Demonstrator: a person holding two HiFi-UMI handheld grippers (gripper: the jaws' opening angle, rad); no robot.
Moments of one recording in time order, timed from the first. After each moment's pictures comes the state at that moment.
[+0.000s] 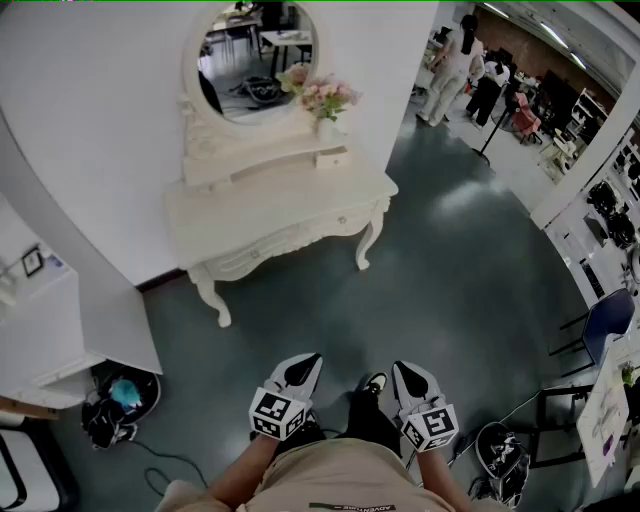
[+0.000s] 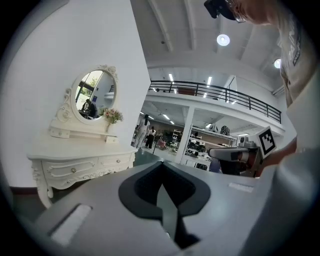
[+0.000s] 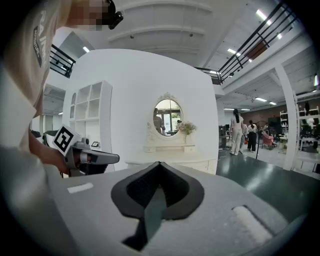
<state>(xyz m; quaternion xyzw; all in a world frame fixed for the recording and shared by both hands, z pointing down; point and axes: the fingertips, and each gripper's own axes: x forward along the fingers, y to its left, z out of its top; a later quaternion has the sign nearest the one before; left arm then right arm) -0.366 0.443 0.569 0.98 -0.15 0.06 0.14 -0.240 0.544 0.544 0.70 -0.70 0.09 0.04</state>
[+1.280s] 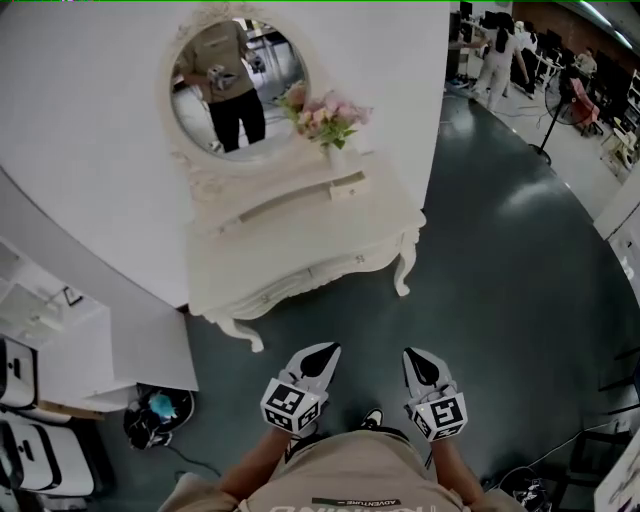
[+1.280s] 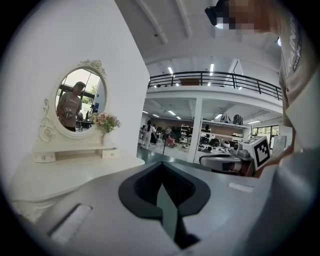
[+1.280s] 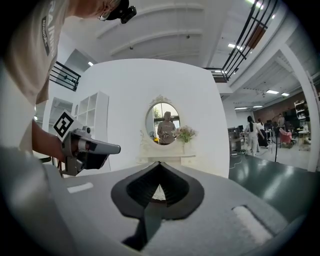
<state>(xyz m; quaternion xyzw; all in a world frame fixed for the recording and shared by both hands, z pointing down) -0.159 0.302 0.515 0.97 -0.20 0.10 0.09 -0.038 0.371 0.537 0.65 -0.76 0.07 0.01</state>
